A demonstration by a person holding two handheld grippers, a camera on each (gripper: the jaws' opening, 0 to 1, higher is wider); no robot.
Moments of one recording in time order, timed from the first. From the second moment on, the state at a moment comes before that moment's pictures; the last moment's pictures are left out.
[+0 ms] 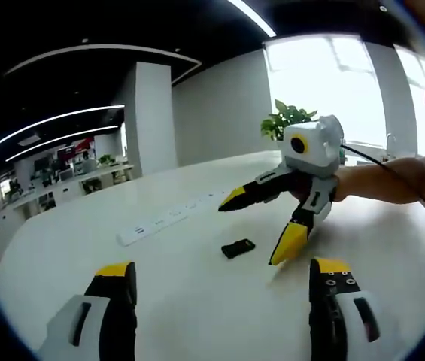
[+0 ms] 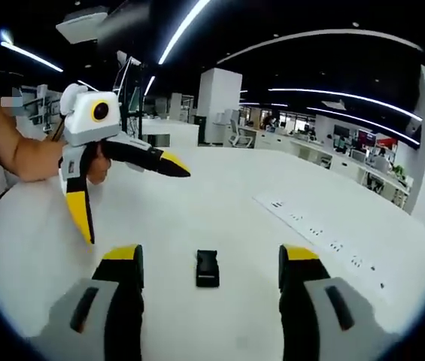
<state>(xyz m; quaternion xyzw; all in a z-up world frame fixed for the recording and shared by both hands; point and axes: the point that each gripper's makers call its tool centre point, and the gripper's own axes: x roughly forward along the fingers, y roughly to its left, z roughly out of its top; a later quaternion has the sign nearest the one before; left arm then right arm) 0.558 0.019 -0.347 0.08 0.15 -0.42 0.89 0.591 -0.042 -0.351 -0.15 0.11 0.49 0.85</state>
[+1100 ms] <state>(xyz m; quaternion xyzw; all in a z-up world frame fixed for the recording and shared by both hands) 0.553 0.033 -0.327 0.05 0.14 -0.39 0.91 0.599 -0.092 -0.340 -0.09 0.13 0.35 0.92</state>
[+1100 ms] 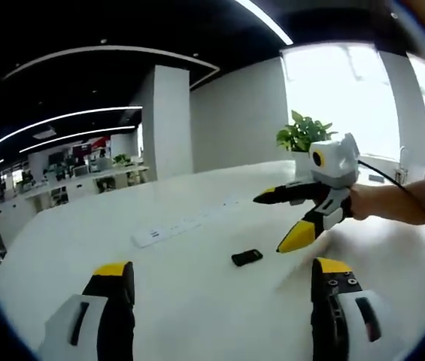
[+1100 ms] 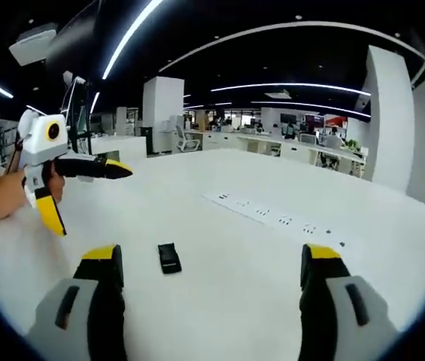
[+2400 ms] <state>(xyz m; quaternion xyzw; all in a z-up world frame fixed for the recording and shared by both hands) 0.511 0.040 -0.327 0.04 0.14 -0.38 0.91 0.538 -0.118 -0.346 -0.10 0.13 0.31 0.94</state>
